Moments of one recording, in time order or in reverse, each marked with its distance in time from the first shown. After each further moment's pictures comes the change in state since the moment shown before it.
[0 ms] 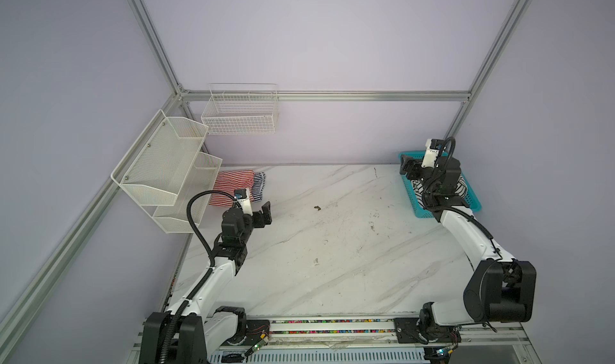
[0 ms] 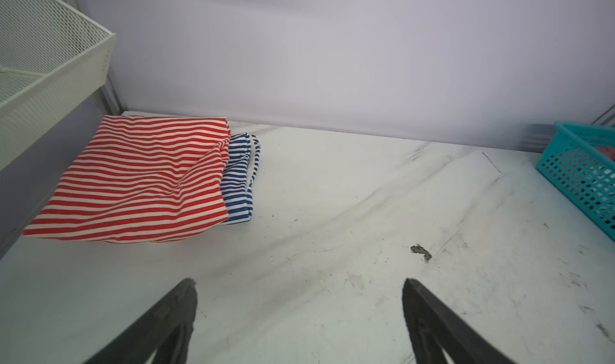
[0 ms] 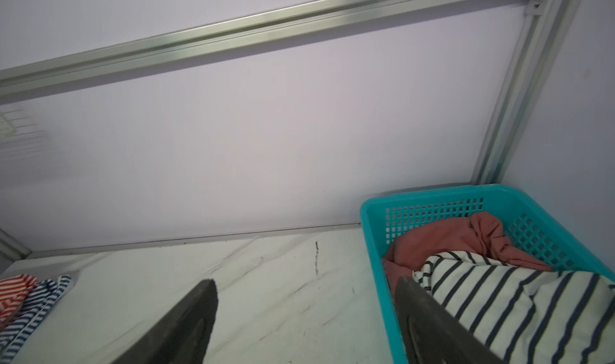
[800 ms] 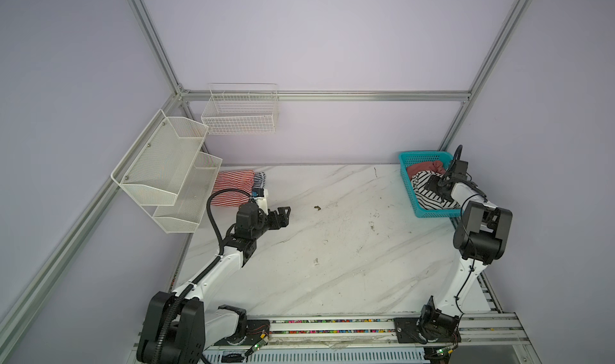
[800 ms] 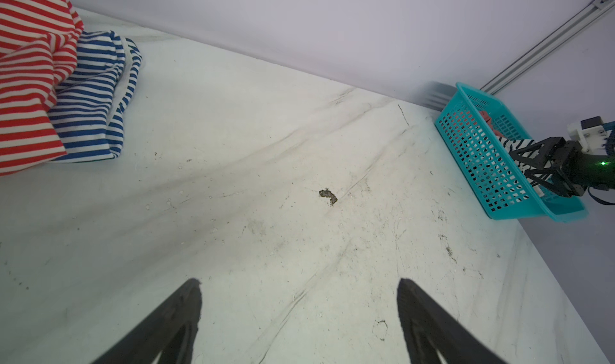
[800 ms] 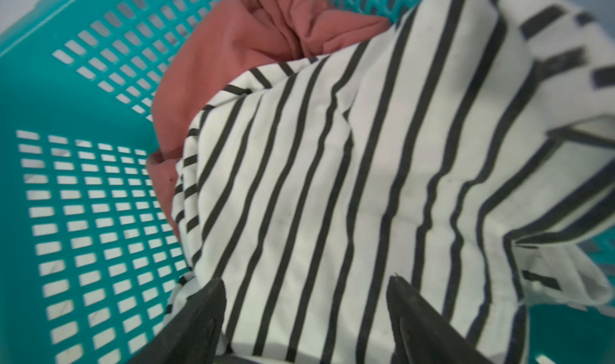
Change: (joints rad) left arm -0.127 0.117 0.088 -0.134 0.150 -0.189; right arm -0.285 0.574 0.374 -0.467 0.075 0.116
